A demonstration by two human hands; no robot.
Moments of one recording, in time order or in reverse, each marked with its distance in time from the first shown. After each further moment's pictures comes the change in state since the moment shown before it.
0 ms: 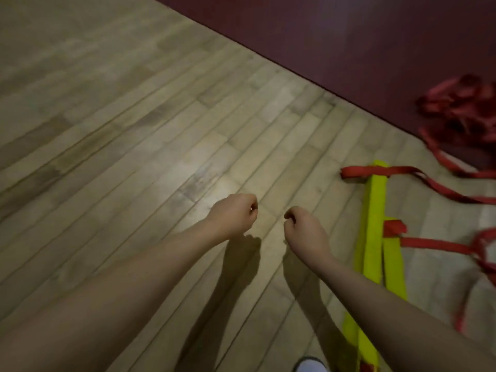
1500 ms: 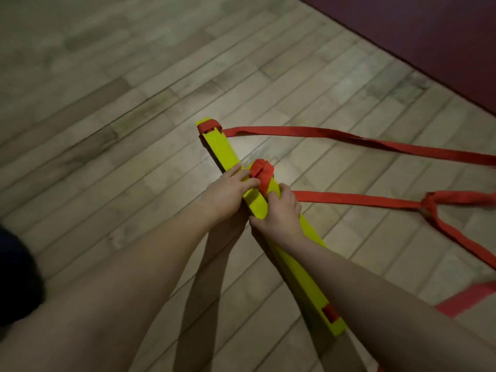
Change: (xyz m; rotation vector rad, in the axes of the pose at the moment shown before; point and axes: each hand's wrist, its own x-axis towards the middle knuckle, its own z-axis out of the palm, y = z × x) left_hand 0.006 -0.146 0.014 0.228 0.068 0.029; right_hand 0.024 -0.097 0.117 -0.181 -0.204 -0.250
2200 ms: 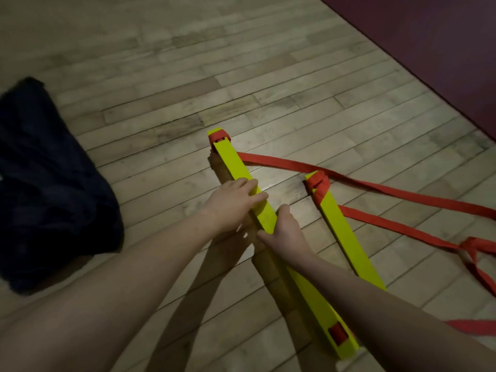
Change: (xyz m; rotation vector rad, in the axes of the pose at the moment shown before) left_hand -0.134 -0.051 -0.030 0.216 0.012 -0.114; right_hand -0.054 -0.096 0.020 0.185 -0.157 -0.177
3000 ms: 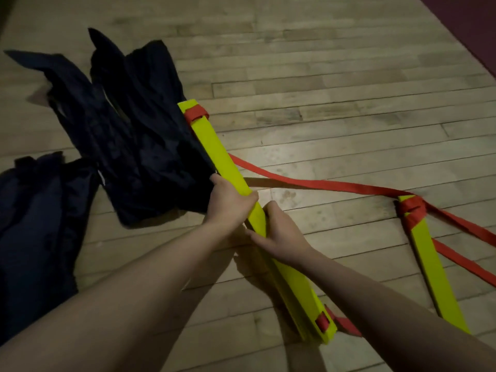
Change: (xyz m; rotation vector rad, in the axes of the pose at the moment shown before) left_hand -0.157 -0.075 0.025 -1.112 0.452 -1.198; right_hand -0.013 -0.122 0.118 -0.124 -0.218 -0.551
